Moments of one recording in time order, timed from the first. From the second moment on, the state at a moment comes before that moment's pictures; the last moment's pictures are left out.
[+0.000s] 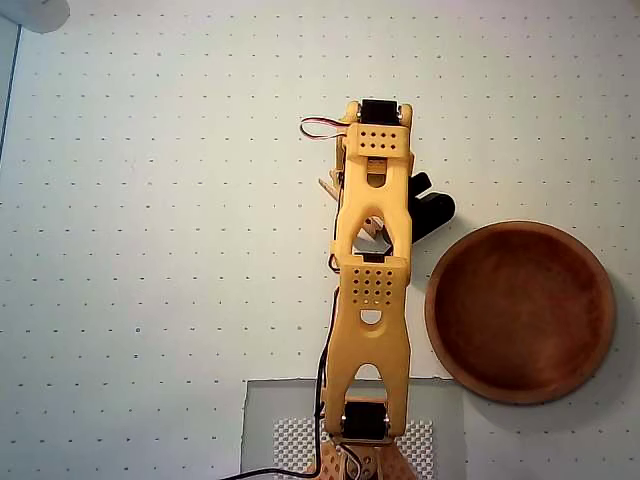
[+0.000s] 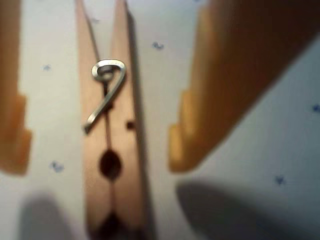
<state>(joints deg) 2.7 36.5 35.9 100.7 -125.4</state>
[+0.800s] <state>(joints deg) 2.7 31.5 27.8 100.7 -123.3</state>
